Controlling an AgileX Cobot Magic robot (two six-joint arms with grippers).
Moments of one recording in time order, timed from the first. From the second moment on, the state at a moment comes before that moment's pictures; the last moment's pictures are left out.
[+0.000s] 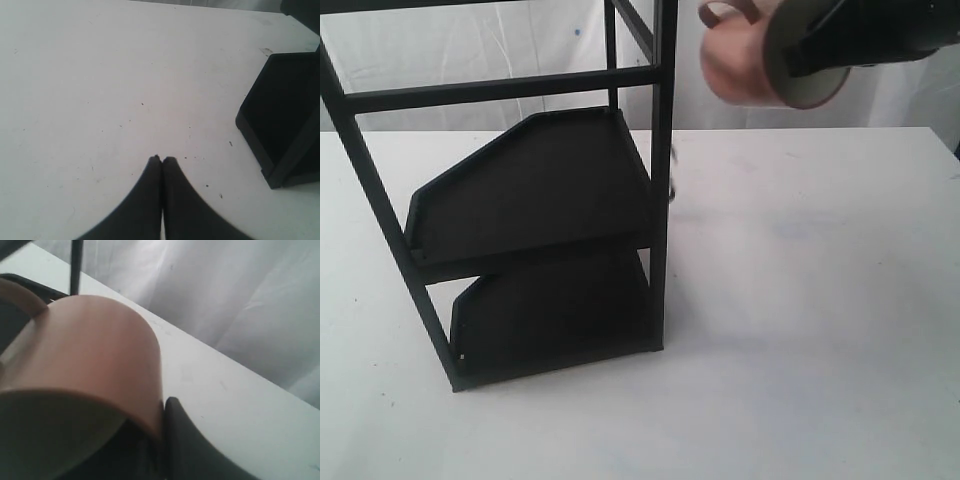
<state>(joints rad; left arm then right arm) 0.14 0.09 0.02 -0.21 0.31 0.11 0.34 1.27 -1.21 -0.03 0.52 -0.23</state>
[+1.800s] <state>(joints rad) 0.14 0.09 0.02 -0.21 0.31 0.11 0.34 1.86 -1.40 -0.01 1.11 -0.18</state>
